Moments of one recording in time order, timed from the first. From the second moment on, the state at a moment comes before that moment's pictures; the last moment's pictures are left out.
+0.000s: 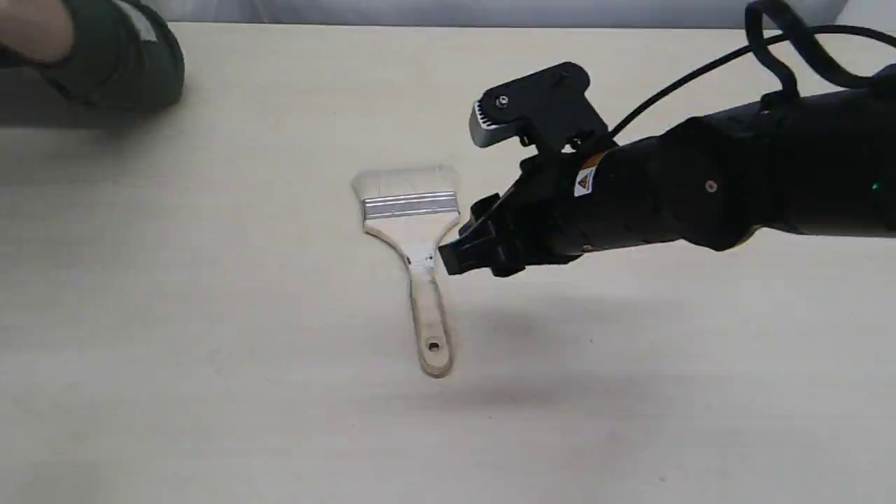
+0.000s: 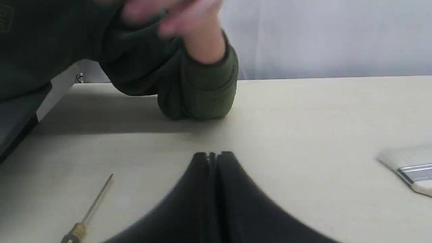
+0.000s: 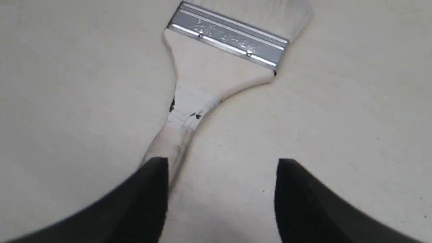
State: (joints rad) left arm 0.00 0.00 0.00 0.07 0.26 -0.07; right arm 0.59 1.66 -0.83 0.20 0.17 -0.06
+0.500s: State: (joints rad) left arm 0.00 0.00 0.00 0.07 0.26 -0.07; right arm 0.59 1.85 -1.07 0.21 0.35 -0.06
